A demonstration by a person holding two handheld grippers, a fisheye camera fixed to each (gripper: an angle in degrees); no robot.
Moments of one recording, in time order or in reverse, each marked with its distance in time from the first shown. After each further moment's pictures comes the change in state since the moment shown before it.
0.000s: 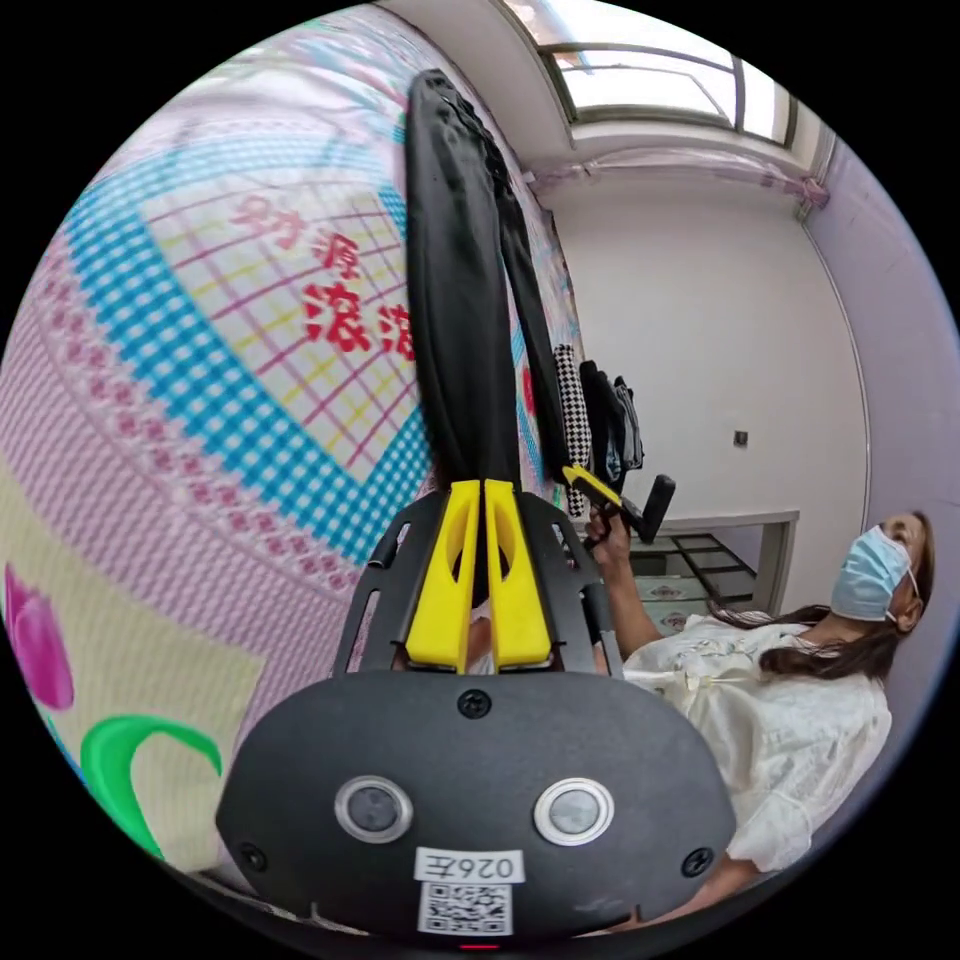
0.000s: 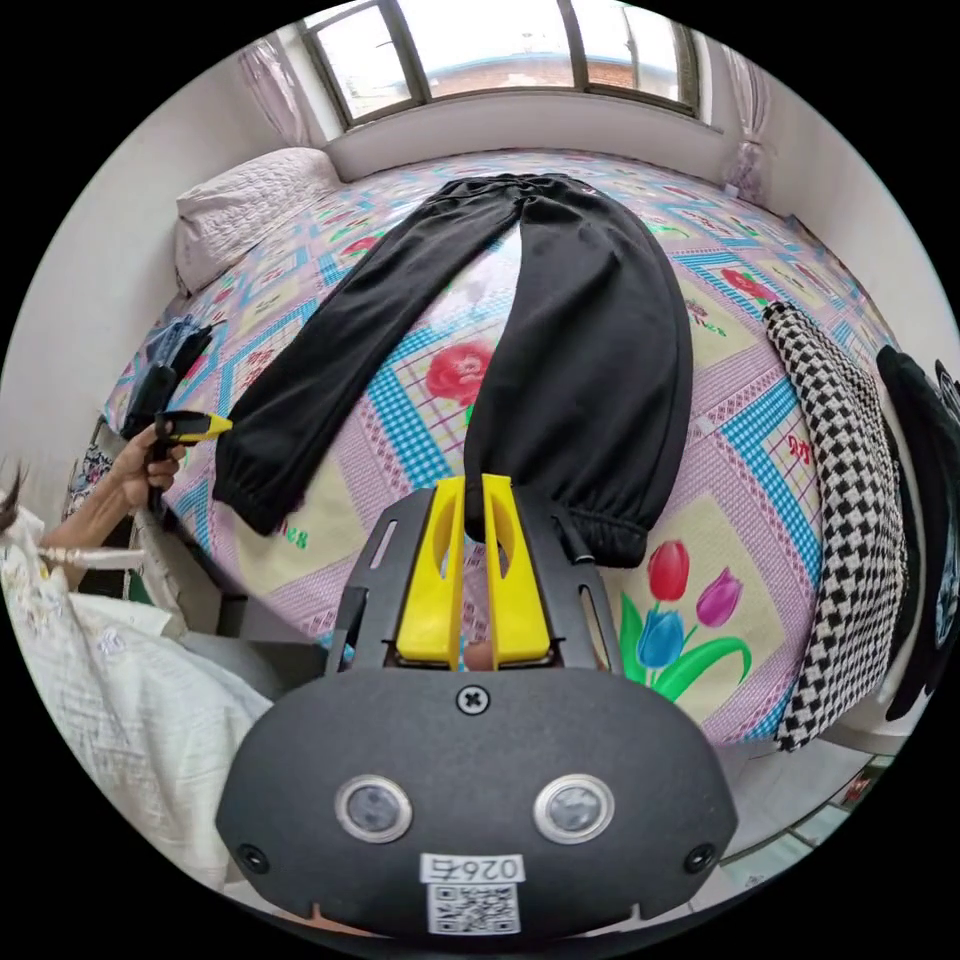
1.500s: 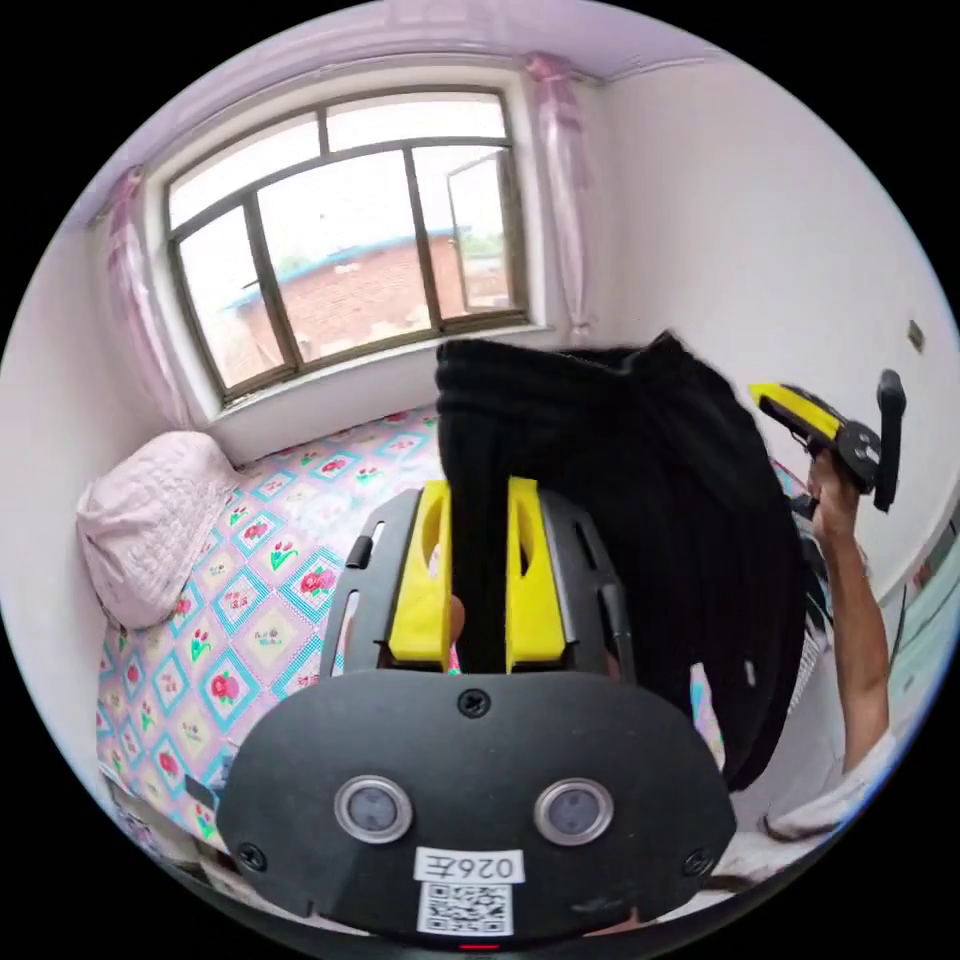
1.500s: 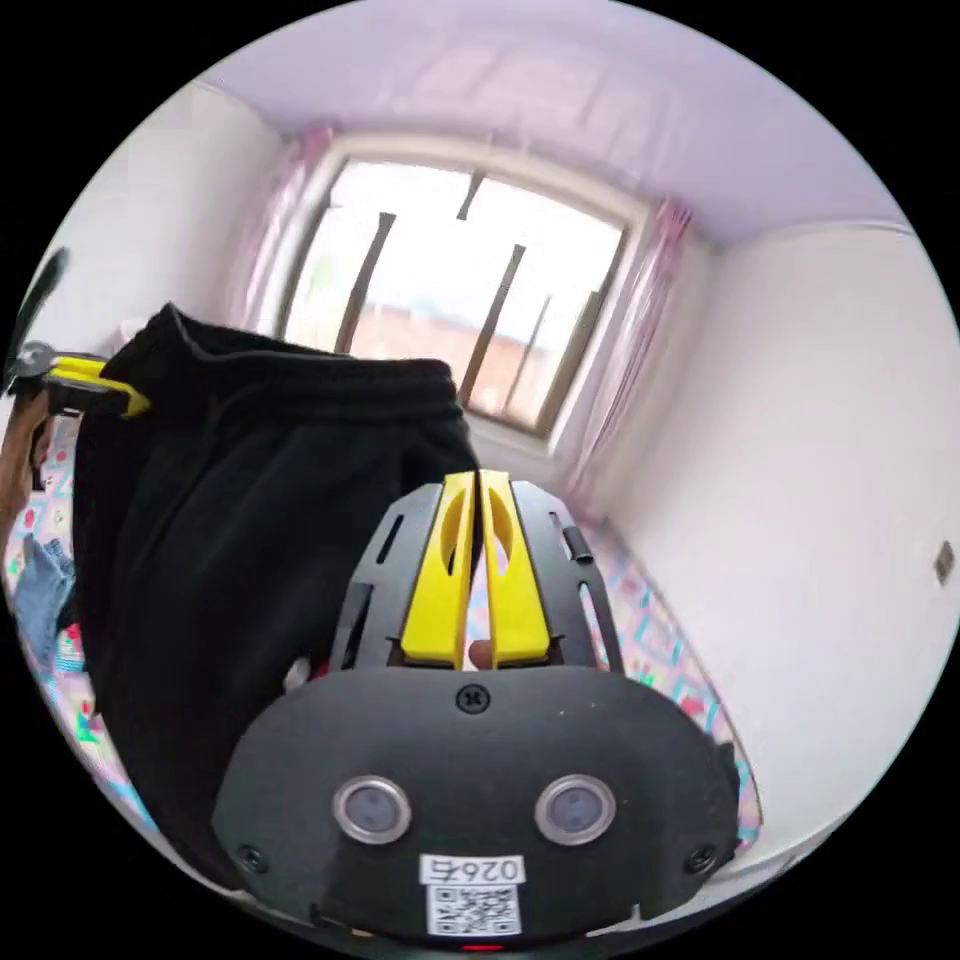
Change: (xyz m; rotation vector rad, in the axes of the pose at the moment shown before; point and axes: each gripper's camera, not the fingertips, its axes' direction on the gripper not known) left arm 0.354 -0.087 0.249 0.540 -1.025 0.632; right arm -0.048 -0.202 -0.452 0.739 0.554 -0.136
